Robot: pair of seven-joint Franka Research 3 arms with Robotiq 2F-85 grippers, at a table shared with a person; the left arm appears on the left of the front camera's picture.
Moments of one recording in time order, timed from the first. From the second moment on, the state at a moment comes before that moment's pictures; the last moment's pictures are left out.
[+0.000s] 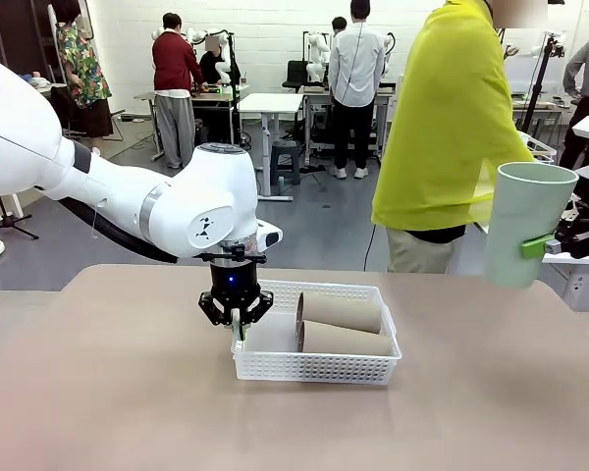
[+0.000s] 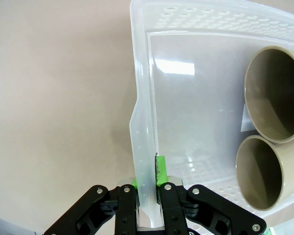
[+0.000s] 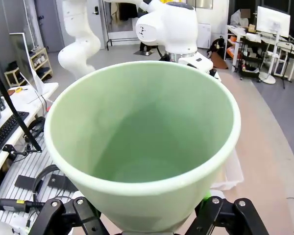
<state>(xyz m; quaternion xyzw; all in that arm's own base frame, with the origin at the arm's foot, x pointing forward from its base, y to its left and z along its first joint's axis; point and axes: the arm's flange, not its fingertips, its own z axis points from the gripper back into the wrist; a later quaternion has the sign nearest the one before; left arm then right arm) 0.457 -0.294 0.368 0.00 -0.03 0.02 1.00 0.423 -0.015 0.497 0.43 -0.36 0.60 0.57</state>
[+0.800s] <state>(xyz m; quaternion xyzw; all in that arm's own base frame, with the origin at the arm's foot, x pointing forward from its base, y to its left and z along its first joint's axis) 0.457 -0.294 0.368 0.00 -0.03 0.02 1.00 0.476 0.144 0.537 0.33 -0.27 0.58 0.69</state>
